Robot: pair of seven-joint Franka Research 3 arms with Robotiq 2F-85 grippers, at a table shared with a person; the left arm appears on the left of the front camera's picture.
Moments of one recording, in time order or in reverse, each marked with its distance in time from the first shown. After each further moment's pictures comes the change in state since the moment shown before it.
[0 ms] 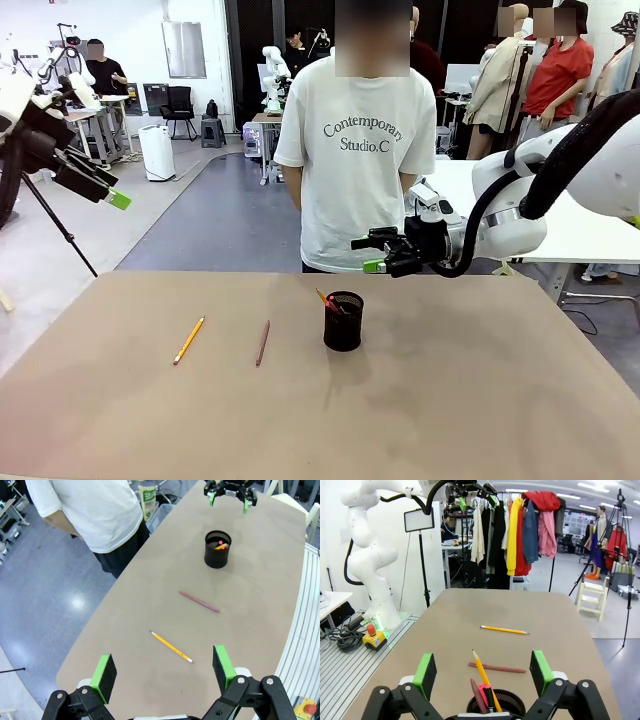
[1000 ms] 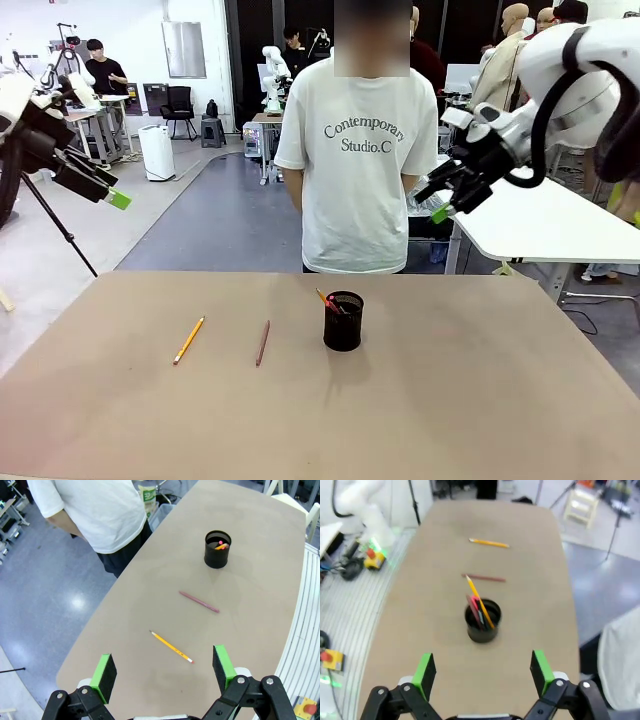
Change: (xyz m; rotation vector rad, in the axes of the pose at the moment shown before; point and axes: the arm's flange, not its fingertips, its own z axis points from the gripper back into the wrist) left arm 0.000 0.000 0.000 0.000 0.000 0.000; right arm 0.167 0.013 0.114 -0.106 0.613 -0.002
